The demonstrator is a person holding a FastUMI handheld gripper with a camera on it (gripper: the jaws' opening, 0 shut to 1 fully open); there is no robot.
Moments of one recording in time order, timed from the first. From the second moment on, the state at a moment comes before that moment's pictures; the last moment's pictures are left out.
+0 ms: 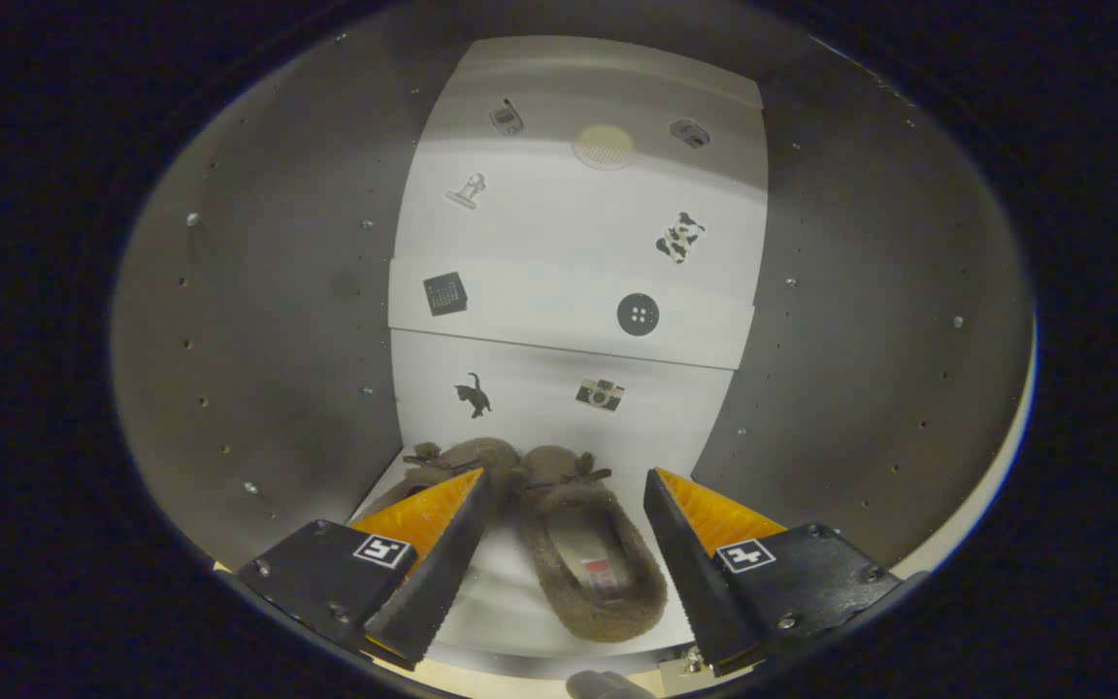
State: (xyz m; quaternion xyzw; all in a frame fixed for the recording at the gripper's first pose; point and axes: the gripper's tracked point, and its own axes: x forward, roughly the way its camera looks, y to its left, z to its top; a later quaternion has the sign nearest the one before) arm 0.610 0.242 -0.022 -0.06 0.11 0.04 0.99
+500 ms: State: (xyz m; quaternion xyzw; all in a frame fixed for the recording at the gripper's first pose) arm 0.448 0.240 0.018 -0.04 0.03 0.08 1.00
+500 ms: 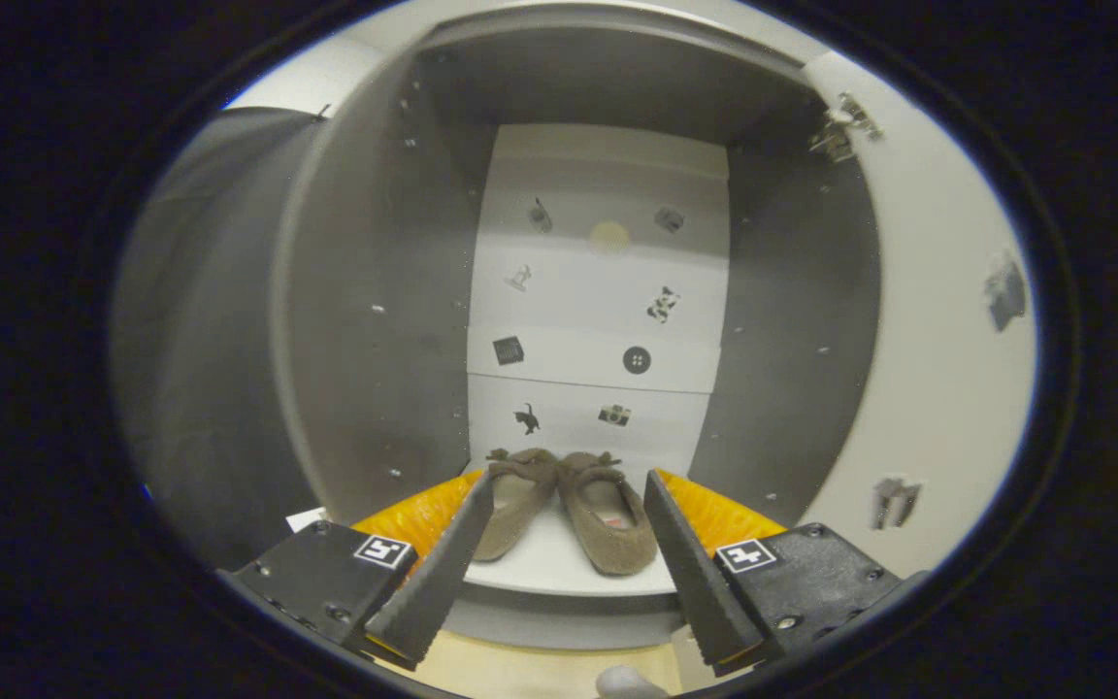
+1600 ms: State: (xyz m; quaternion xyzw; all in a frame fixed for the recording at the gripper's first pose) arm 0.117 0.020 0.010 0.03 -0.01 0.08 1.00
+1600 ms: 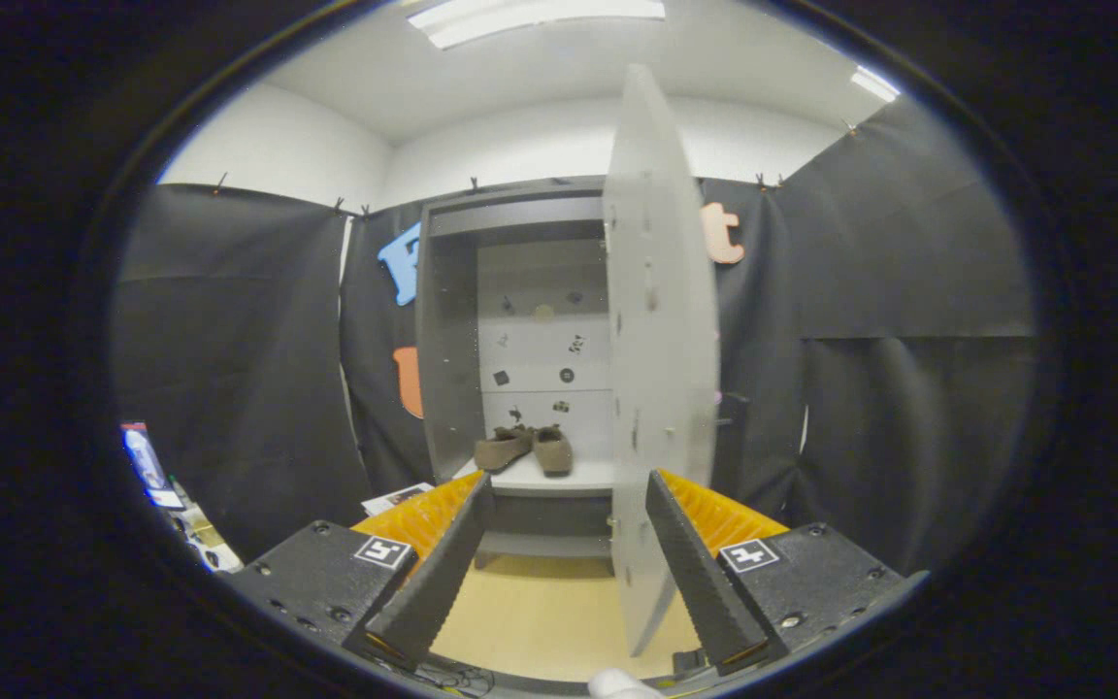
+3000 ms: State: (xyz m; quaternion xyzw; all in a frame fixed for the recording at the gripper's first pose) arm 0.183 -0.094 0.019 0.02 0.04 0.10 0.99
